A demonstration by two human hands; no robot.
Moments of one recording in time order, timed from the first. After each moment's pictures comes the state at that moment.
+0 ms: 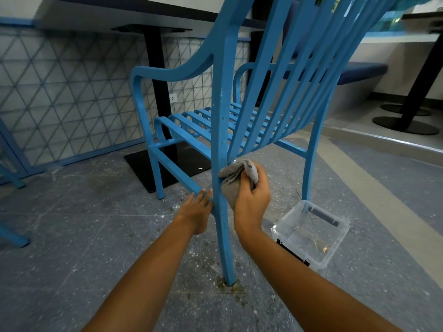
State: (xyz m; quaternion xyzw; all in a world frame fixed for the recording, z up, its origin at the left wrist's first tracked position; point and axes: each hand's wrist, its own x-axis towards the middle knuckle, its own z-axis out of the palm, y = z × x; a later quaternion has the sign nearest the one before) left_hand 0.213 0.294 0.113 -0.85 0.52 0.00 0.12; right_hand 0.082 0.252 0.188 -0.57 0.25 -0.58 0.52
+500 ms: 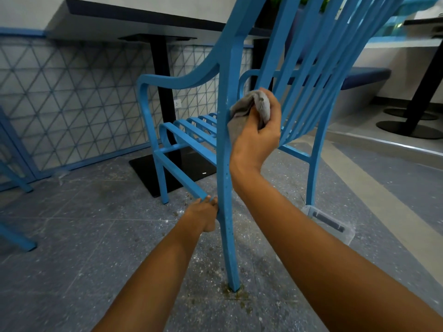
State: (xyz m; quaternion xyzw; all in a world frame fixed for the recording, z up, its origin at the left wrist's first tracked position) left_hand 0.207 0.286 0.139 -0.85 0.51 0.06 0.12; right_hand 0.106 0.259 0.306 -0.45 0.14 -0.70 0.54
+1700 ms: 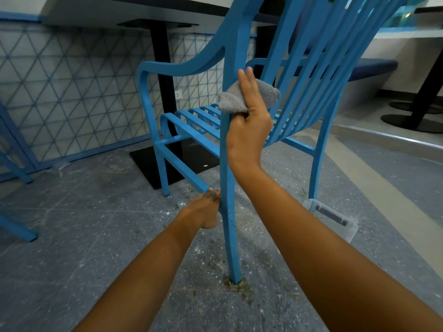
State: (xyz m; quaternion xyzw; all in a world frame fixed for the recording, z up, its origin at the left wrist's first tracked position) left_hand 0.209 0.295 0.132 -0.84 0.52 0.10 0.07; right_hand 0.120 0.255 0.290 -0.61 0.08 -0.63 0.47
